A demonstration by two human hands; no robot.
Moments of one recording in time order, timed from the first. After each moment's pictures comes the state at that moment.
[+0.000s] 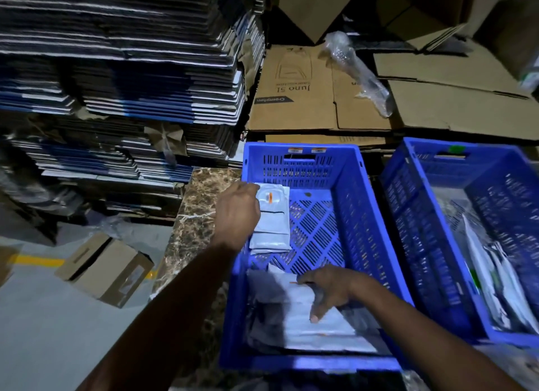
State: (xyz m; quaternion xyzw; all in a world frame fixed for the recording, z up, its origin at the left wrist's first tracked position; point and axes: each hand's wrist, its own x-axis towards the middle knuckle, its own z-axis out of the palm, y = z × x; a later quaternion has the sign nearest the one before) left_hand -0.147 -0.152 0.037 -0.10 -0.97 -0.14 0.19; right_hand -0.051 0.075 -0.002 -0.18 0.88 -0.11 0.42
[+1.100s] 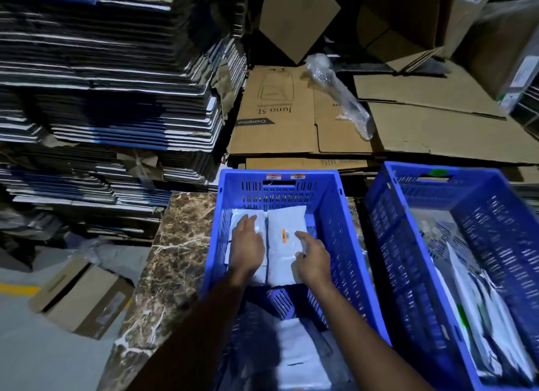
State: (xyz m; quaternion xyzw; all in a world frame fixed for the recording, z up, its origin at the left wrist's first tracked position) left_hand -0.189 -0.078 -0.051 0.00 -0.92 -0.38 0.05; right_hand -0.129 0.075 -0.024 0.17 0.88 -0.44 -0.01
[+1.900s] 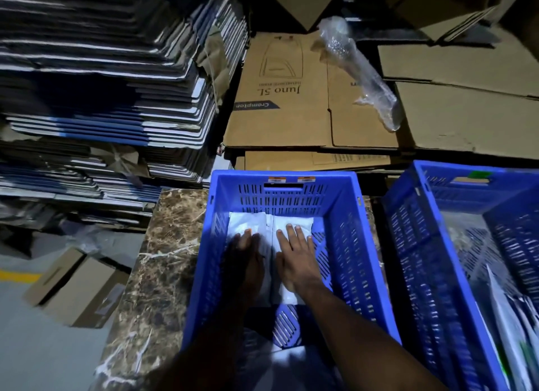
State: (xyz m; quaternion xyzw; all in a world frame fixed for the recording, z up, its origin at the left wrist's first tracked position) left_hand -0.212 -0.087 -0.133 -0.02 -0.96 -0.26 0.06; right_hand -0.215 0.072 -0.121 -0.05 0.99 -0.14 0.08
